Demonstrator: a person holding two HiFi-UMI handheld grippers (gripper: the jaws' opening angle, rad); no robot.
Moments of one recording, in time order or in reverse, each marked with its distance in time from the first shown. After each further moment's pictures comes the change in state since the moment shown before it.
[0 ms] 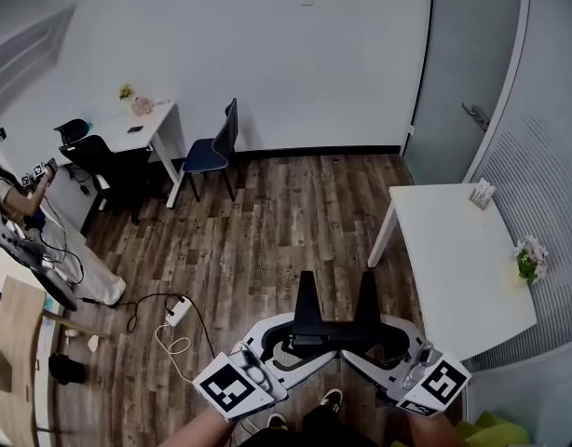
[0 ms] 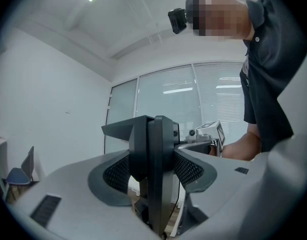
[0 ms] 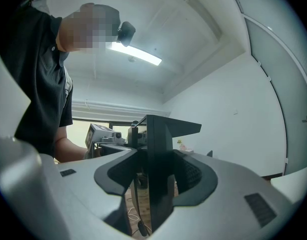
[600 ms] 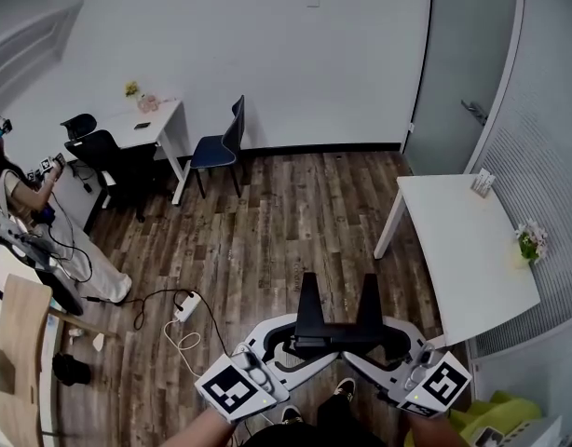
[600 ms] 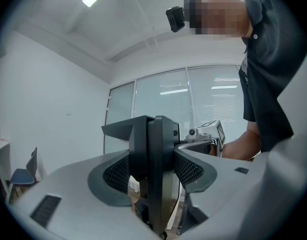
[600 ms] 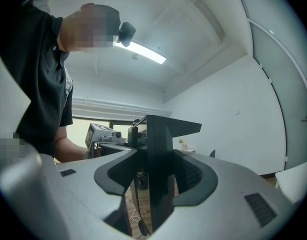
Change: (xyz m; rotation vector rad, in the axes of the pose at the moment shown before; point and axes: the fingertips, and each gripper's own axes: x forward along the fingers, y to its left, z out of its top) left arm -0.108 -0.031 -0.005 0.008 -0.004 -0.023; right arm 0.031 0.107 -0.012 -0.010 0.009 -0.034
